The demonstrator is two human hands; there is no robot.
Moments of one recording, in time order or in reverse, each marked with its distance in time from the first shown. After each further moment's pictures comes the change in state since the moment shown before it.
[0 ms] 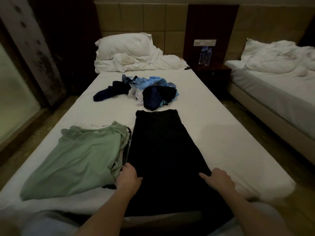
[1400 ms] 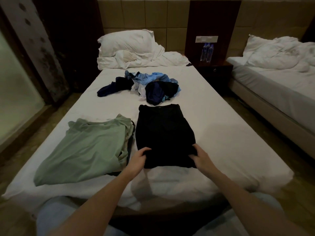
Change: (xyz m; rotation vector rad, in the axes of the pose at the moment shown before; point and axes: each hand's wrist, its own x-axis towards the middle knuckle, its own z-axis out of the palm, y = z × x) left_hand -0.006 0.010 -0.021 -1.069 -0.181 0.270; right_hand -0.028 -0.072 0.000 0.578 0.002 -0.501
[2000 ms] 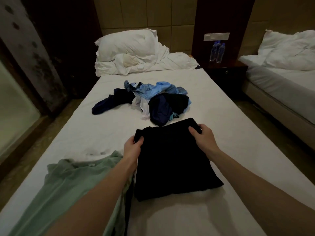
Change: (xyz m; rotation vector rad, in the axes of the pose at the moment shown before) left_hand 0.226 0.084 -0.061 -0.366 0.315 -0.105; right_hand 0.262 -0.089 -0.026 0.188 0.186 0.135
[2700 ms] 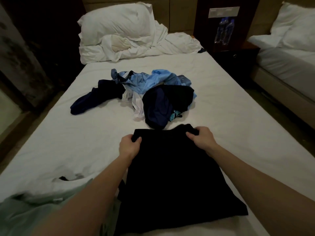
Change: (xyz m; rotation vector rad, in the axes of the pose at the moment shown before) left_hand 0.150 -0.031 0.031 0.635 0.081 0.045; right_hand 0.143 0.064 0.040 -0.285 -0.128 0.190
